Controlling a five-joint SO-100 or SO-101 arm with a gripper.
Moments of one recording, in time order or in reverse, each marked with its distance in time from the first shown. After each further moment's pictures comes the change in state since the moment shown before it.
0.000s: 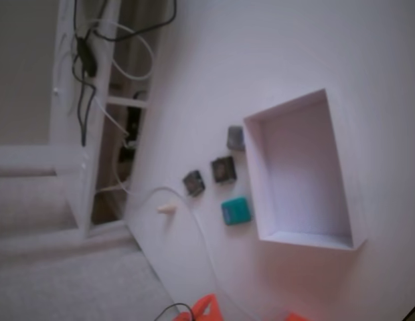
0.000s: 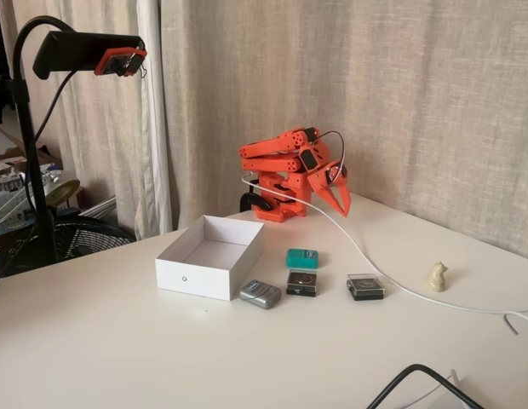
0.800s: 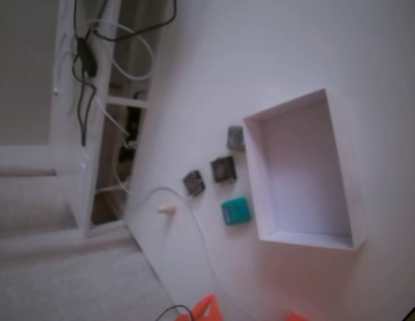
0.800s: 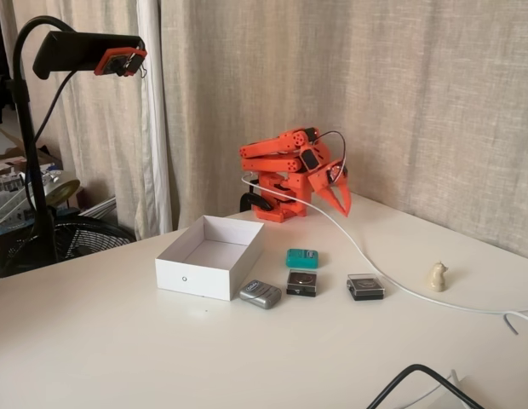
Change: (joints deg) arm -1.9 0.0 0.0 0.0 -0.8
